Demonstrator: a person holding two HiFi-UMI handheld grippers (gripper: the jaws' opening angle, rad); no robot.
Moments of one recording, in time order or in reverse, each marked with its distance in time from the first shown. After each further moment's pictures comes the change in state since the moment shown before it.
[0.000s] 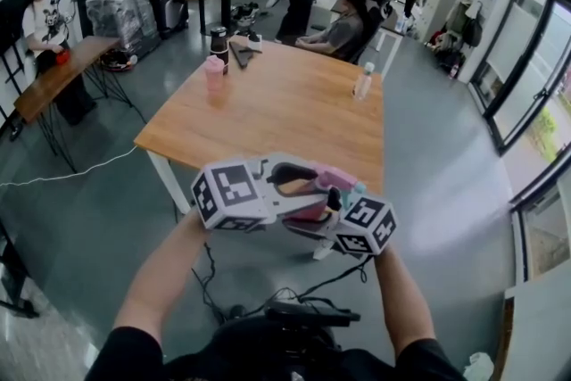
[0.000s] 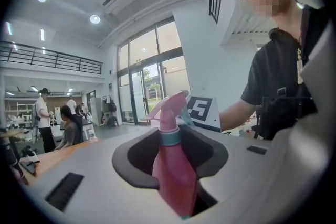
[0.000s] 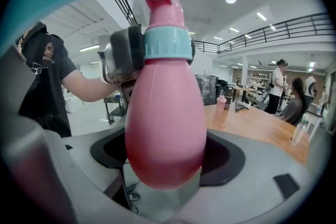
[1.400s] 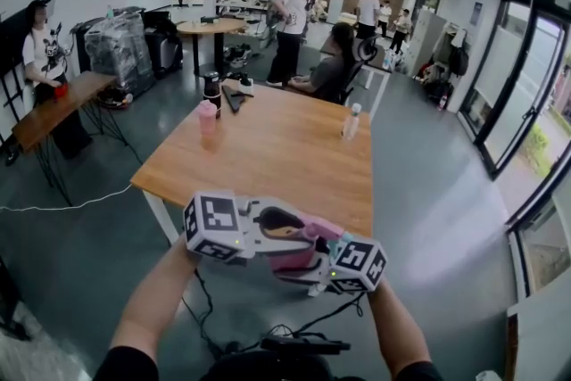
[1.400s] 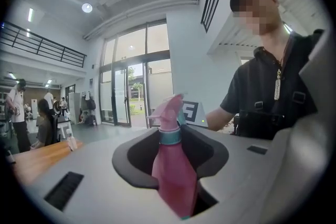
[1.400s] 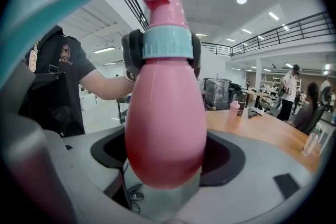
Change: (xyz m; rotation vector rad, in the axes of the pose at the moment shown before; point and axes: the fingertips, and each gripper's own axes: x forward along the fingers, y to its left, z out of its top) left arm -0.004 -0.023 0.008 -0.019 -0.013 -0.212; right arm -0.010 0.026 0.000 -0.076 -0.032 0.119
